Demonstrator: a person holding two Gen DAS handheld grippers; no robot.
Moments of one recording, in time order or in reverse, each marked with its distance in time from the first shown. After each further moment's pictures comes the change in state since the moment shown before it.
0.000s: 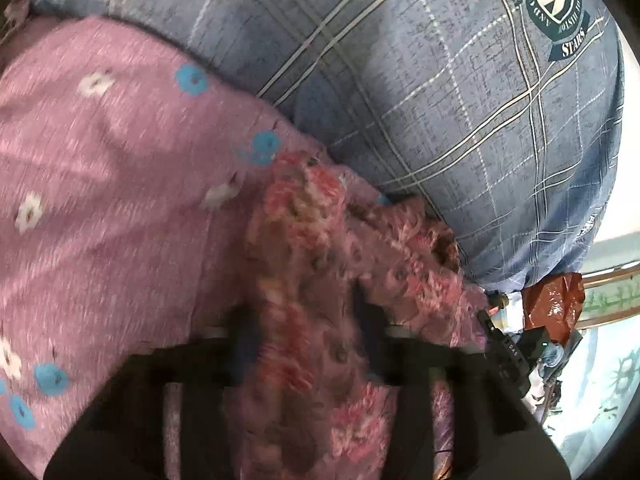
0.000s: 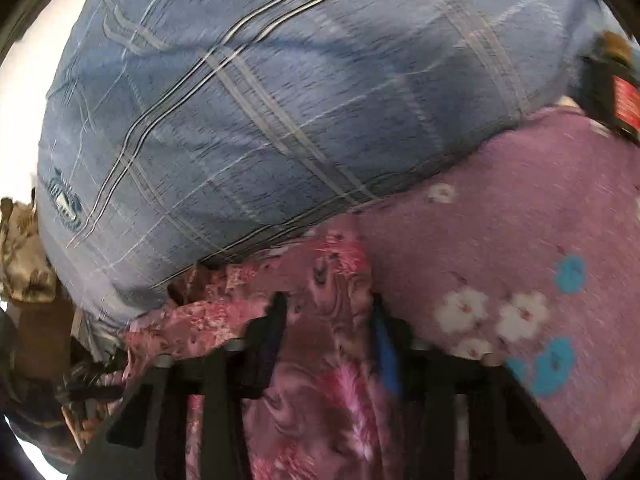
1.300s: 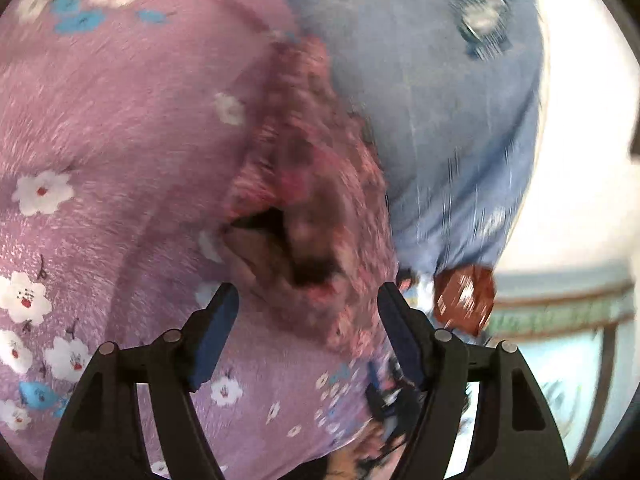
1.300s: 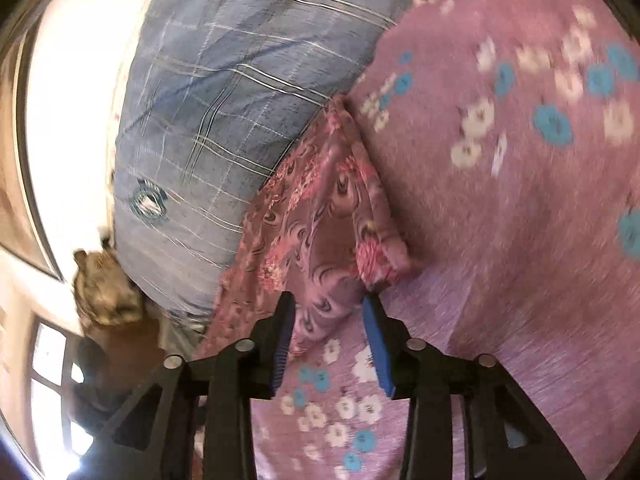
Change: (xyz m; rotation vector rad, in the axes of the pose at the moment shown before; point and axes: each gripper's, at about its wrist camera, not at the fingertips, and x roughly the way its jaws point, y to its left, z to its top) left arm -0.050 0.040 -0.151 -0.269 -0.042 -0.359; right arm -0.125 -0.042 -0.181 0.348 -0.045 0.259
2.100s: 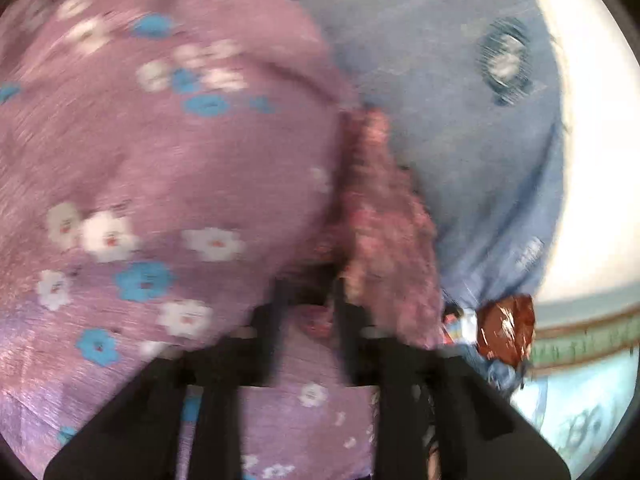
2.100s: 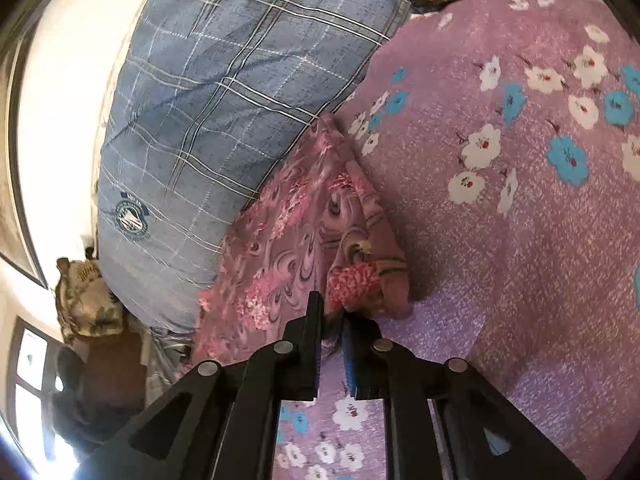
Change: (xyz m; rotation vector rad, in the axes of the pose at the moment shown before) left arm -0.049 0.003 0.001 0.070 -0.149 0.185; right arm 0.012 -0.003 0.016 -0.038 -0.078 -0.063
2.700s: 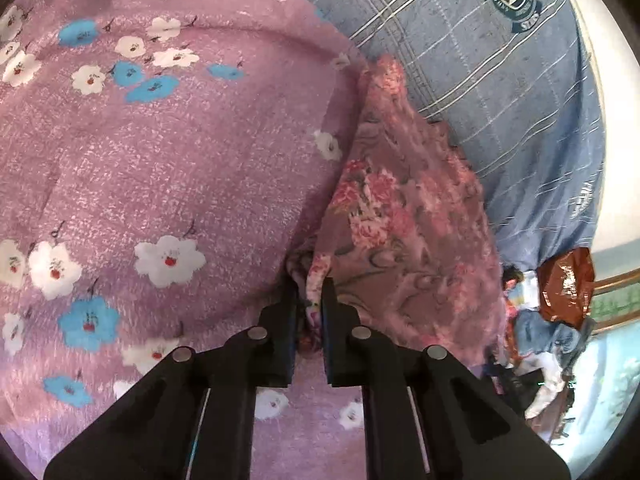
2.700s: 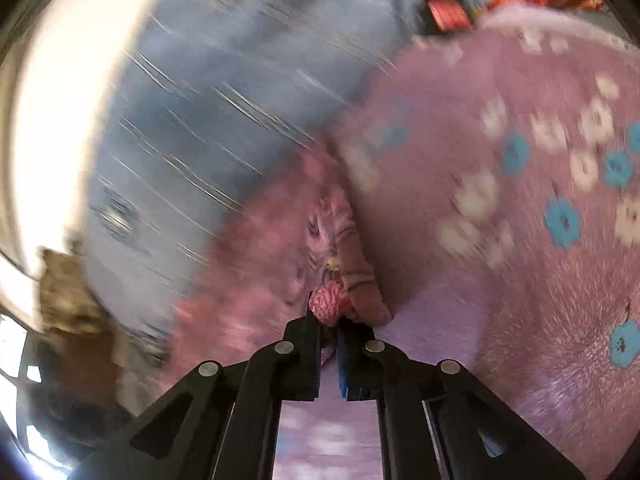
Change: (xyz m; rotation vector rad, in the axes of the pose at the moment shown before) left arm 0.042 -0.008 -0.003 0.169 0.066 0.199; right arm 0.006 0.003 0.009 -0.093 -0.011 -0.125
